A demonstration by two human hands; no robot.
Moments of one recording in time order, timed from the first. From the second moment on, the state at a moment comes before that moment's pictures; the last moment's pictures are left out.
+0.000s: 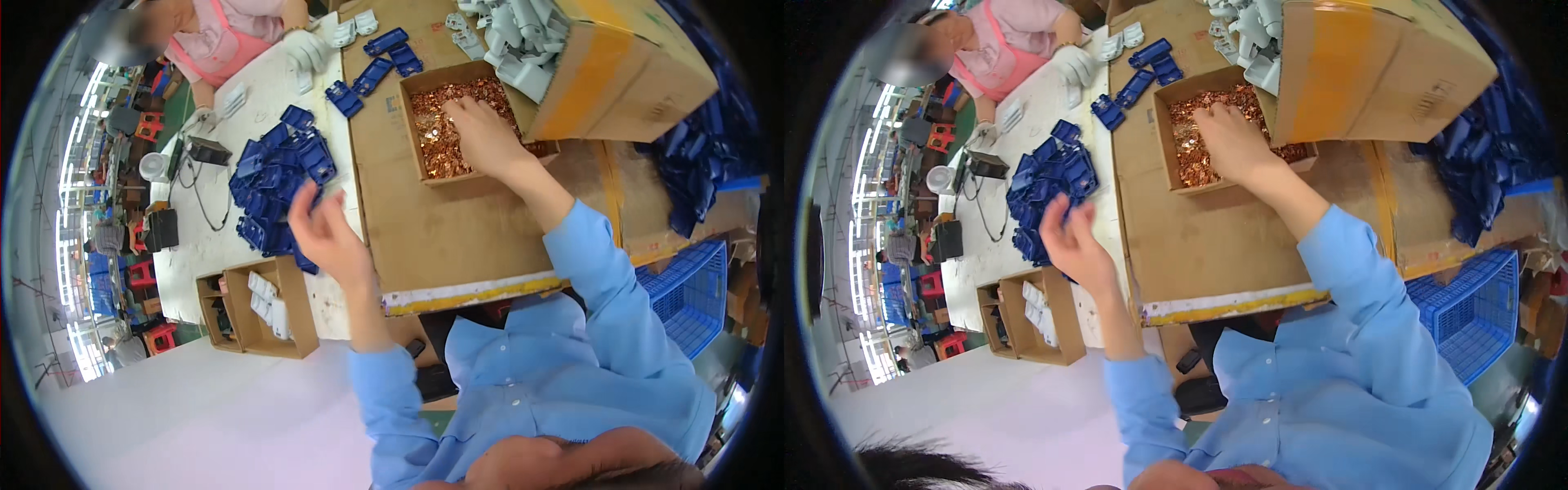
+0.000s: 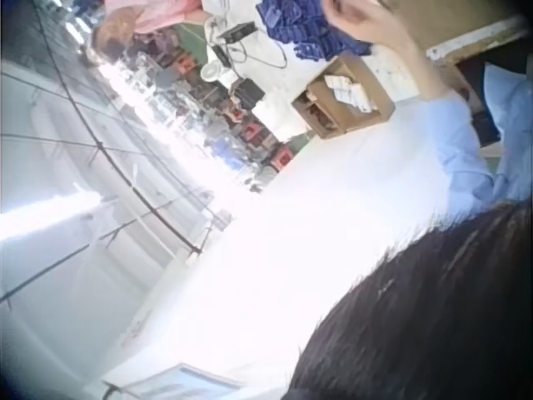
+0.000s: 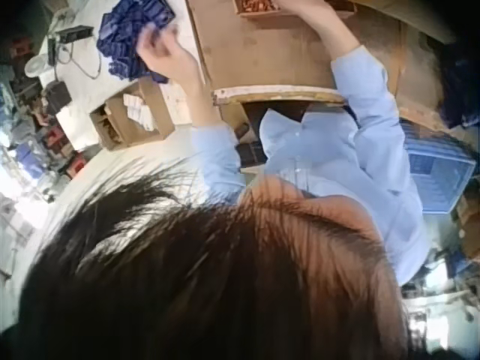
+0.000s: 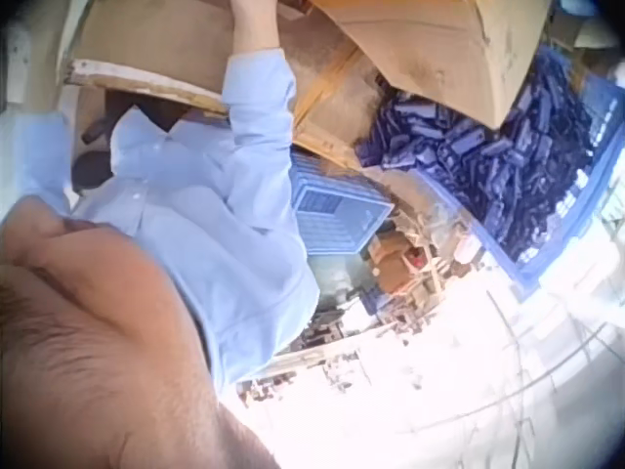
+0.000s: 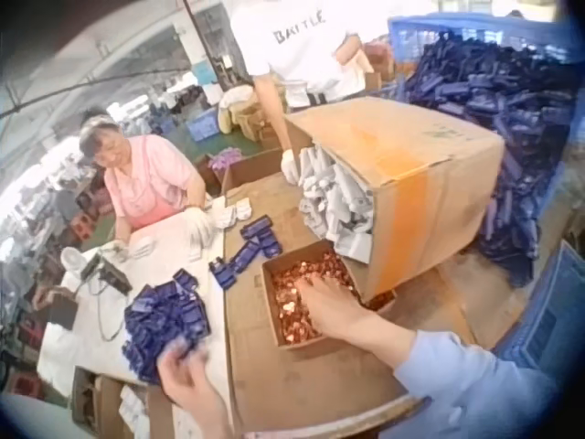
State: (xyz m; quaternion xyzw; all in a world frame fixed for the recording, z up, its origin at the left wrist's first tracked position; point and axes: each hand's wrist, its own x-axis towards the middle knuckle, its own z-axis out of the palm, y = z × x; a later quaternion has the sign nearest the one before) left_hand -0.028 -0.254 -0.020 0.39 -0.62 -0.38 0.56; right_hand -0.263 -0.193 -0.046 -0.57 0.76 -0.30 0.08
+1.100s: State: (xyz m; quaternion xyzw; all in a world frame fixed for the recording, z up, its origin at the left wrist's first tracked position) left_hand 0.045 -0.049 -0.063 0.23 -0.19 -0.92 0.27; right_hand -0.131 -0.049 -0.004 -0.45 0.40 -0.48 0.63
